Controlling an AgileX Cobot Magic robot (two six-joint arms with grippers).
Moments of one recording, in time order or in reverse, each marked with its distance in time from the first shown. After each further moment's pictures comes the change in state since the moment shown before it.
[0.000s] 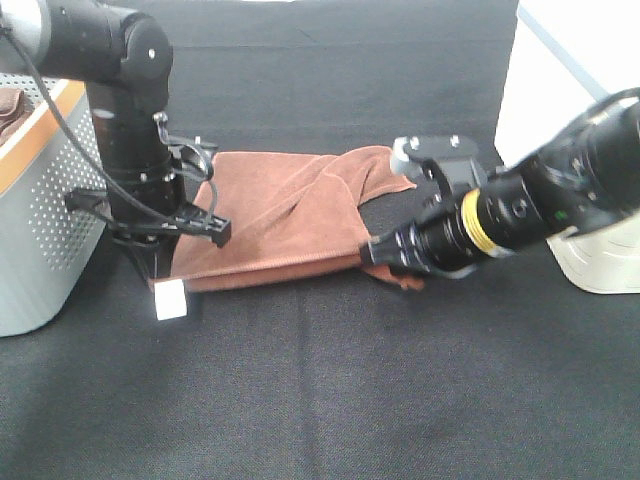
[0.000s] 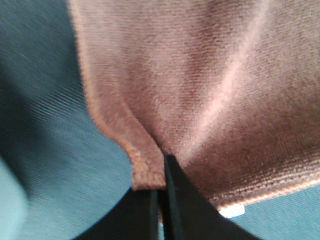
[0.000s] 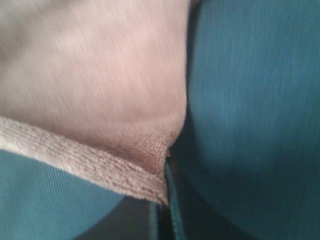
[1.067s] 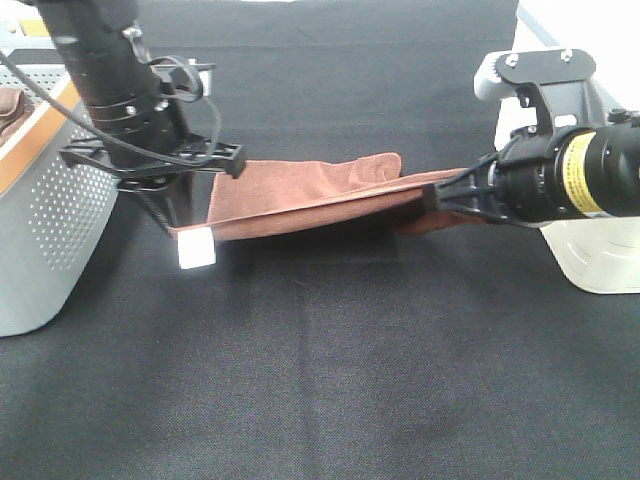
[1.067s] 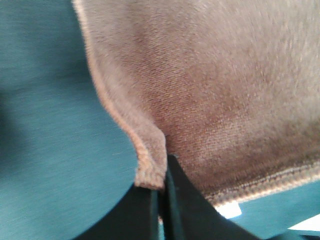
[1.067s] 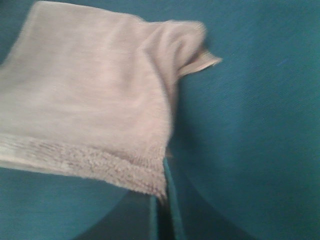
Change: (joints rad) left arm -0.015 -0.191 0.012 -0.109 -0.018 0.000; right arm 0.008 -0.402 0.160 0.127 0.183 -0.115
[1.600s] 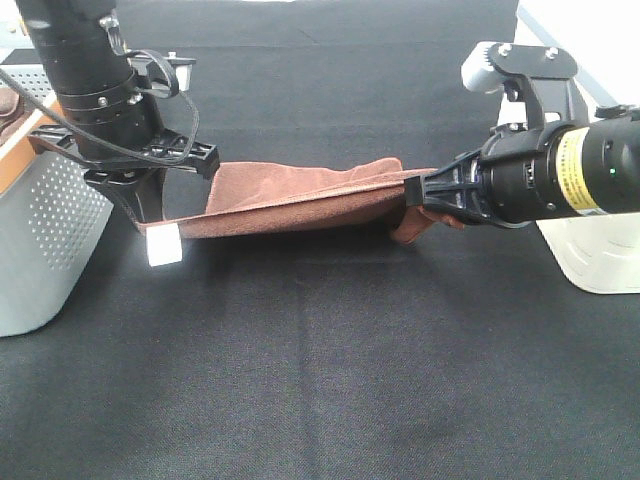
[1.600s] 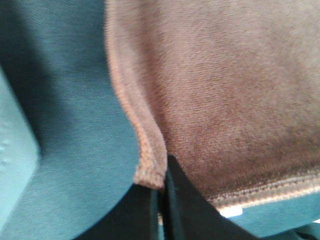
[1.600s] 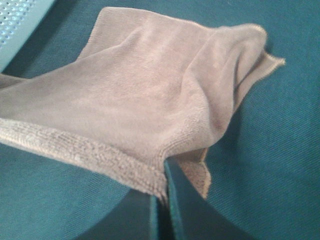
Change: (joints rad) left arm 0.012 -0.034 0.008 0.070 0.049 0.005; right arm -0.011 -0.002 -0.012 -0.072 -0.187 0.102
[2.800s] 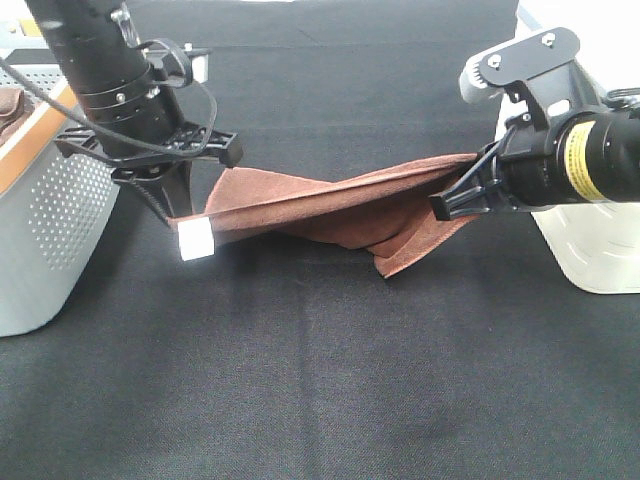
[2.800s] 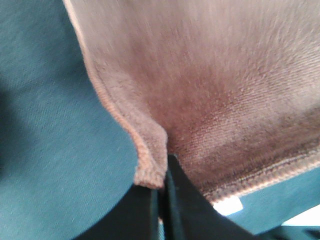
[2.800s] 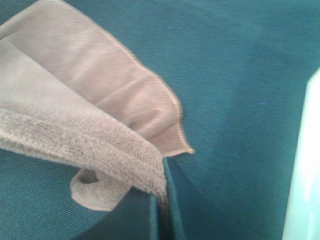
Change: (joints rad) left arm -0.008 -0.001 -0.001 -0.088 -0.055 0.030; right arm 0.008 0.000 -0.009 -0.029 0.246 -0.253
